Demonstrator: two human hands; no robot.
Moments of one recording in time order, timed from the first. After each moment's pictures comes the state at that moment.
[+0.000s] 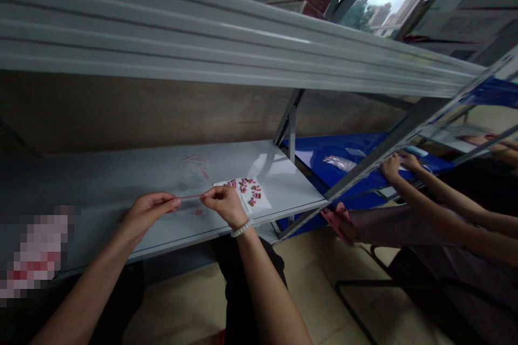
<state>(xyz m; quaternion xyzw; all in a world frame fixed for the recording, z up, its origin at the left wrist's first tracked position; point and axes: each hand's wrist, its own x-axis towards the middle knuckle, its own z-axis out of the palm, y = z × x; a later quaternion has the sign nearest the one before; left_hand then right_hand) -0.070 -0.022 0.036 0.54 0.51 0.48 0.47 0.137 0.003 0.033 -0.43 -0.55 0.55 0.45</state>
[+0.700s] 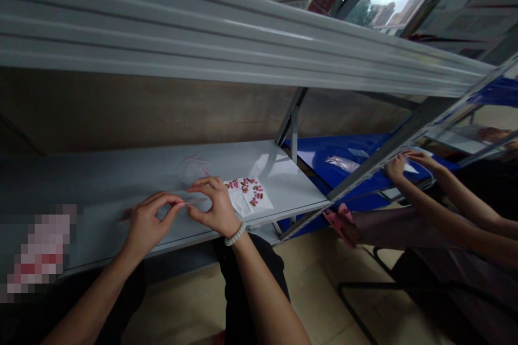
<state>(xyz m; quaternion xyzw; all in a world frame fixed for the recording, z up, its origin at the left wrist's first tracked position) -0.060 -0.043 0.043 0.73 0.48 0.47 0.10 0.122 -0.013 0.058 -0.35 -0.79 0.23 0.45</state>
